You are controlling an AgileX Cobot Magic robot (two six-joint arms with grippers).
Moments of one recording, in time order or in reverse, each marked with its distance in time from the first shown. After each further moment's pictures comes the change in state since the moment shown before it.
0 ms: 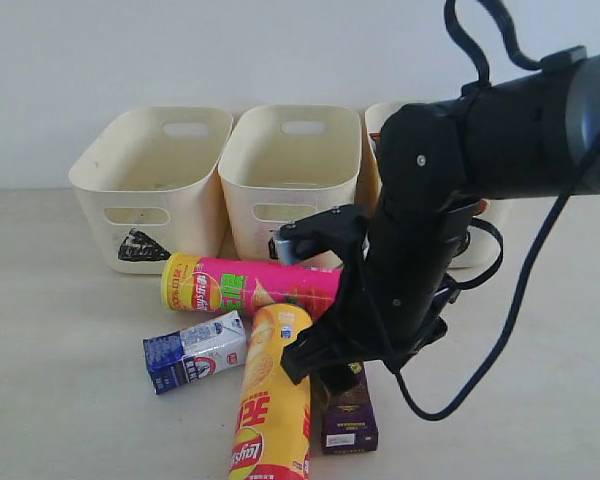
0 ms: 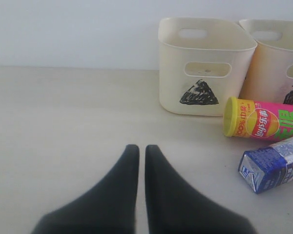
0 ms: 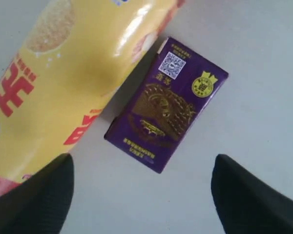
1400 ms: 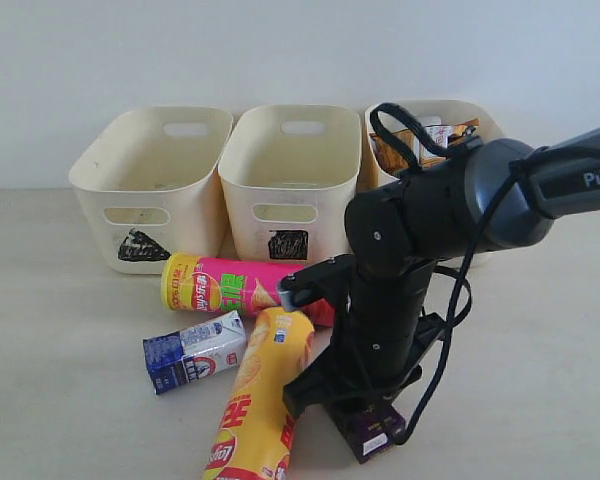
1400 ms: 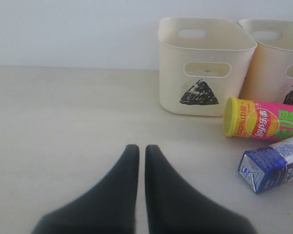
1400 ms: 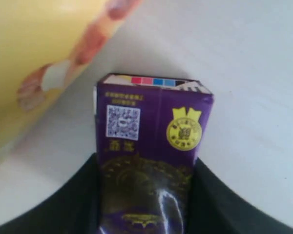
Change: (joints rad) left arm 0.000 0.000 0.000 0.000 0.000 0.000; right arm 0.001 0.183 0.000 -0.083 -0.089 0.092
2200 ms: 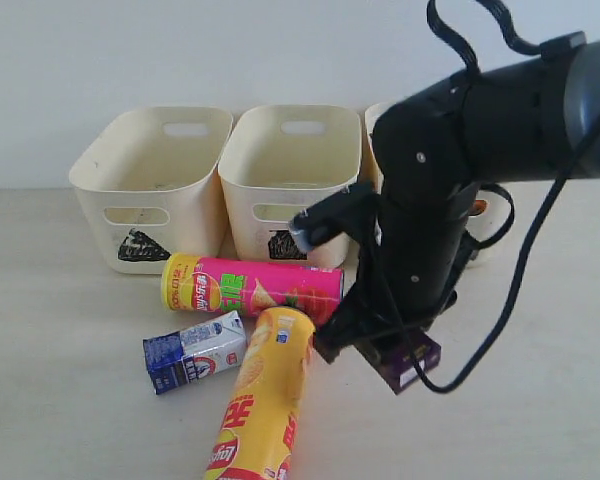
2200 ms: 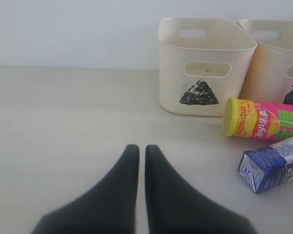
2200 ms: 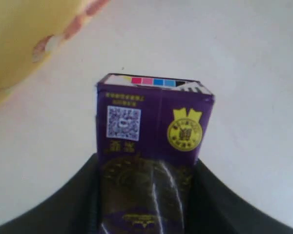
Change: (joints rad) left arm 0.000 0.000 0.000 0.000 0.000 0.000; right arm 0.000 -0.193 -0.046 -0.167 0.142 -0.017
